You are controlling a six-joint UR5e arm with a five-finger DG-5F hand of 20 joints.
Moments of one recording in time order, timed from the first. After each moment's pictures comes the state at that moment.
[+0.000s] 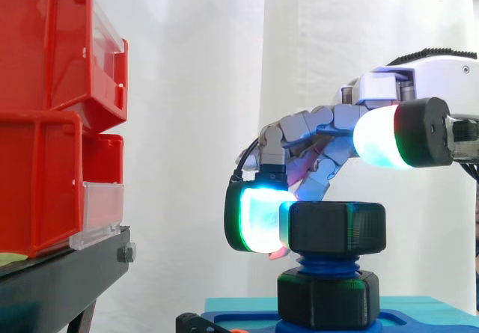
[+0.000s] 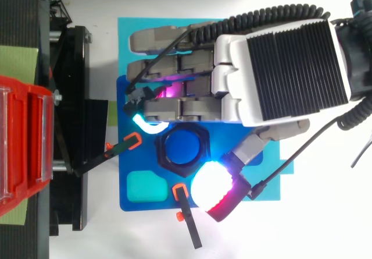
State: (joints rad) arm 0.05 -2.23 -1.19 -2.83 -1.85 -1.48
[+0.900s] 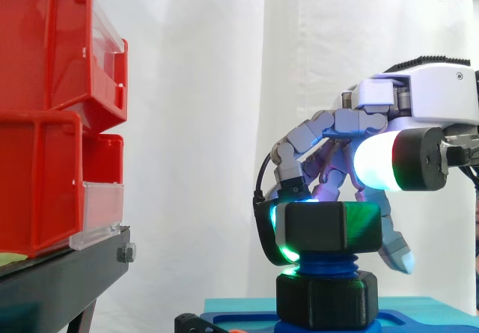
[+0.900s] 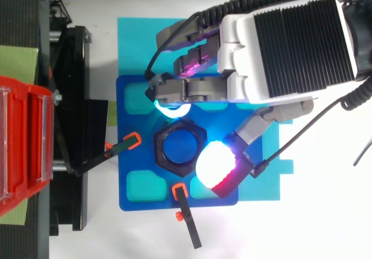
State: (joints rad) arm 0.02 -2.23 -1.19 -2.83 -1.87 -1.48
